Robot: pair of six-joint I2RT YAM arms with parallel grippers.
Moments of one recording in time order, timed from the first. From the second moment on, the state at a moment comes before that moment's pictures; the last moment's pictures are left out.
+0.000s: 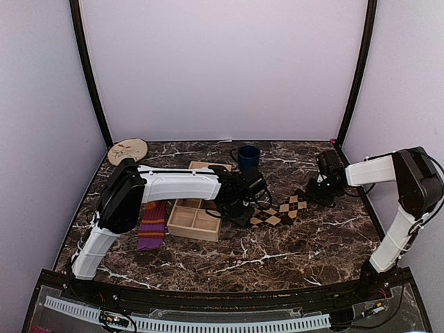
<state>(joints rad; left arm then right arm) -1.03 2.36 1.95 -0.84 -0.20 -0.38 0.26 1.69 0.88 -0.25 0.00 0.65</state>
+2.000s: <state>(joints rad) -0.99 2.23 1.94 -0.87 -0.07 -0.49 0.57 1.38 0.87 -0.33 0.25 0.58</state>
